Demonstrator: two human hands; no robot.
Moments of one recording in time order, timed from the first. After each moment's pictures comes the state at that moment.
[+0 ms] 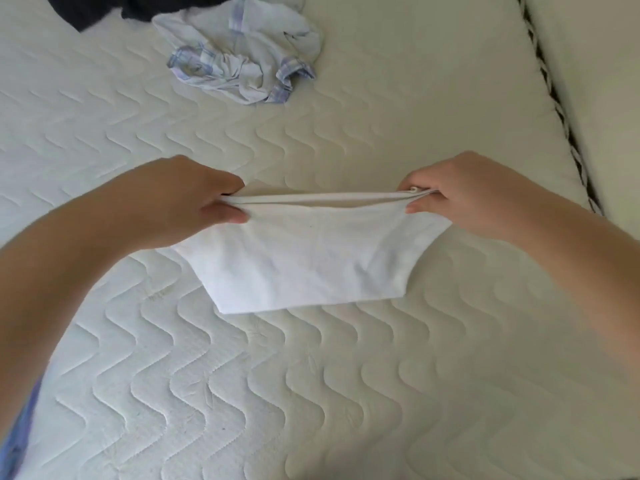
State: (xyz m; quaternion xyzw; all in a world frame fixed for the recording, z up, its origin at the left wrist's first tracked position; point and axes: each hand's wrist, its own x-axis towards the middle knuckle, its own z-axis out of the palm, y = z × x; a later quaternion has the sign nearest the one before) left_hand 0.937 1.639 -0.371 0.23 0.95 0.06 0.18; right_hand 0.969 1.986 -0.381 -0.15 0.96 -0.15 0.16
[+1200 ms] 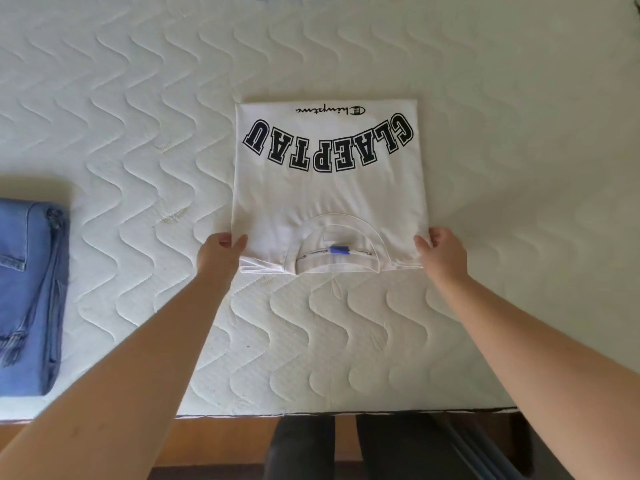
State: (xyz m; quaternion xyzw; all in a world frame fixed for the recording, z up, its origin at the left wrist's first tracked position) left_hand 1.086 1.575 -0.664 -0.34 0.83 0.40 0.19; right_hand 1.128 1.955 -0.656 0.35 0.86 -0.35 0.14
